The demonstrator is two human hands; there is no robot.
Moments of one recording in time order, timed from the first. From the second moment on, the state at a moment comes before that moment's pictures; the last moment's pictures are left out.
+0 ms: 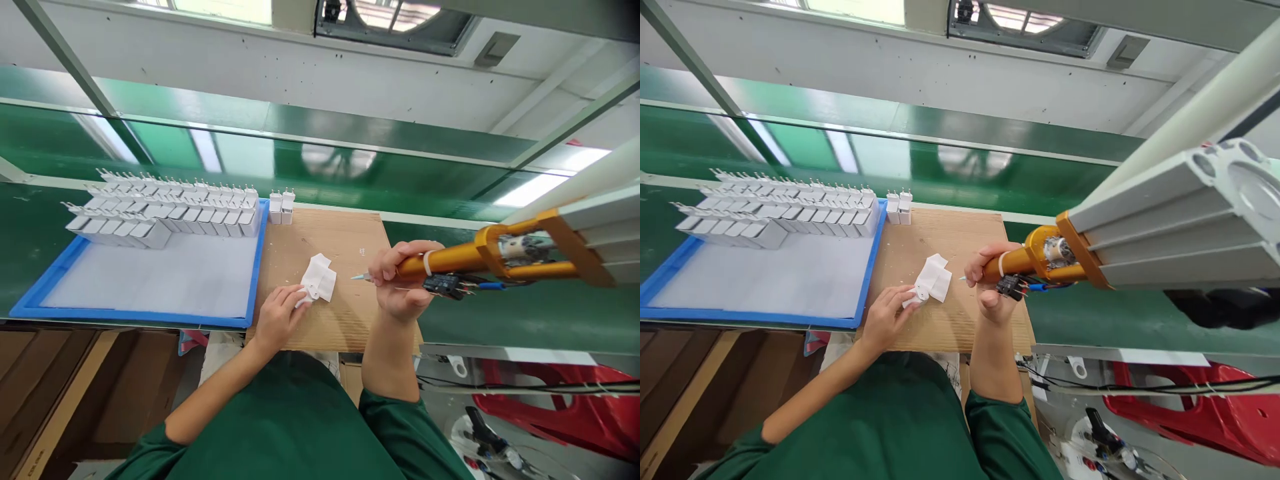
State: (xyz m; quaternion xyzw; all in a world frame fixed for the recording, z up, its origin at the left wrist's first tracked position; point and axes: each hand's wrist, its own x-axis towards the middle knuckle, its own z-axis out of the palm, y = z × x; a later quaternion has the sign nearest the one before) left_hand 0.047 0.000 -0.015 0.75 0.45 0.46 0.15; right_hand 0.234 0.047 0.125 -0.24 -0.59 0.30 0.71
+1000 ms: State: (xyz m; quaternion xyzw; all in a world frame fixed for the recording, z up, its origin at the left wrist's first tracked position) left_hand -0.189 0.102 -0.002 0.57 0.80 0.18 -0.08; right_hand 0.243 0.054 0.125 -0.26 -0.58 0.28 0.72
